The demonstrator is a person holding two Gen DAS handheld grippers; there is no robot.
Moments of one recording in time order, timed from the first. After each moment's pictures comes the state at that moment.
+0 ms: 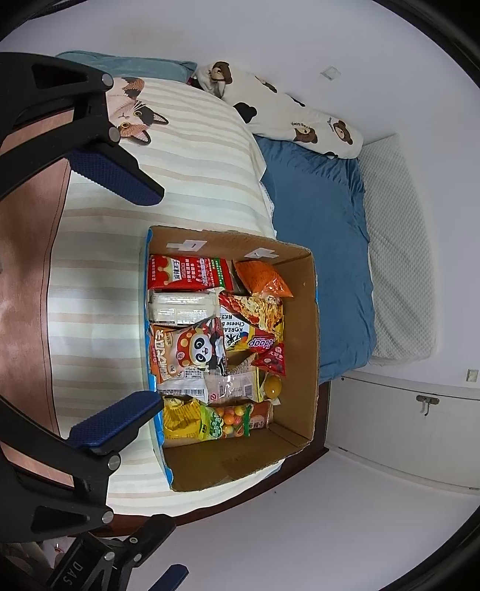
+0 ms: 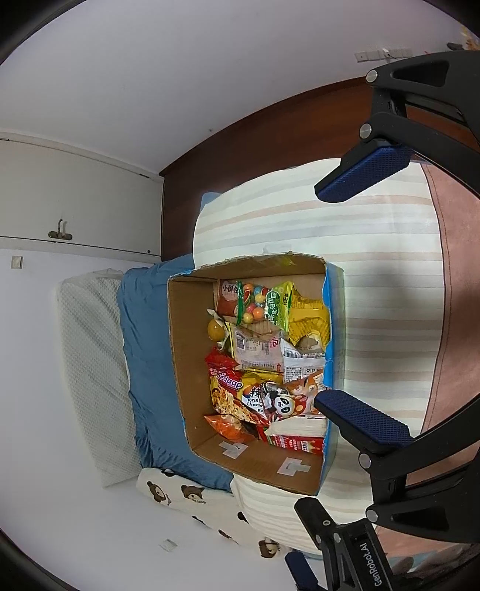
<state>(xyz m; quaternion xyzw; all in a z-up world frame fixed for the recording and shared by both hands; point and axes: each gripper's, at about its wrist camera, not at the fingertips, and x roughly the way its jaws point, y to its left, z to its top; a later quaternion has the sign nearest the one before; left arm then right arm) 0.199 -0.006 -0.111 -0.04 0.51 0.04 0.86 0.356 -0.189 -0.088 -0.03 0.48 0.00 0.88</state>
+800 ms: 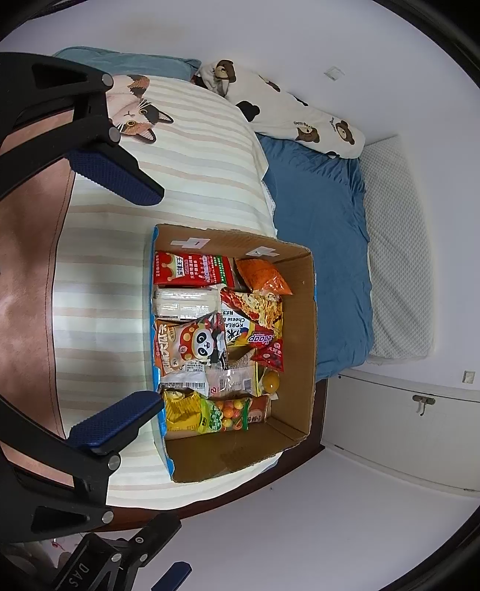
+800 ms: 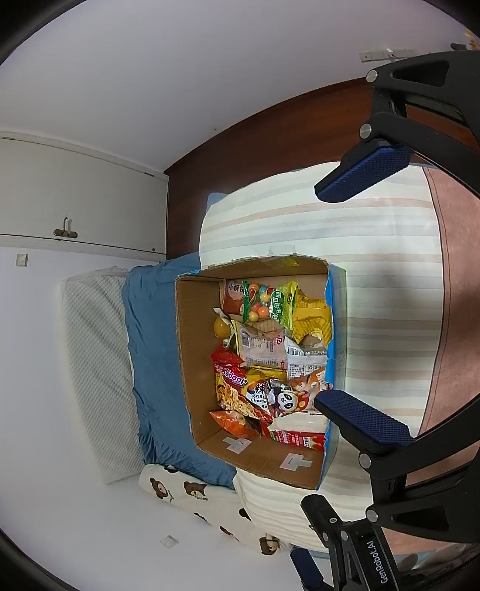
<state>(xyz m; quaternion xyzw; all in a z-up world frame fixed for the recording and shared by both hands) 0.190 -0.007 -0.104 -0.05 0.51 0.04 0.86 0.350 -0.192 -0.075 -0.02 0.47 0.00 0.88</state>
